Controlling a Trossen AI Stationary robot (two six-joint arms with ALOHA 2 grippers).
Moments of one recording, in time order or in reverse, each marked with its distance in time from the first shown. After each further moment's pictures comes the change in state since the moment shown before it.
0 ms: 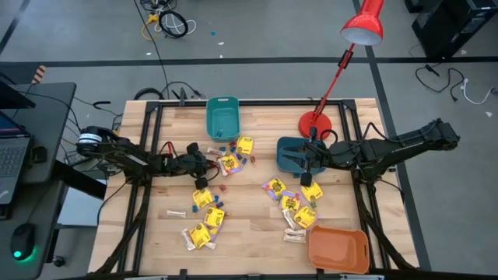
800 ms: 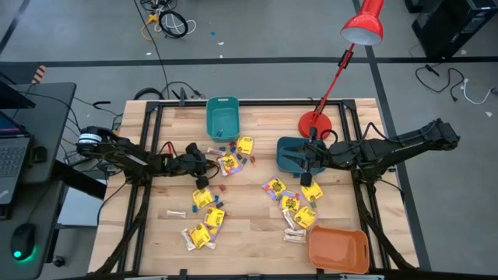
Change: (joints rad) left arm 0.000 0.000 -0.002 -0.002 -0.004 -0.123; right arm 0.000 0.000 0.000 0.000 0.000 0.001
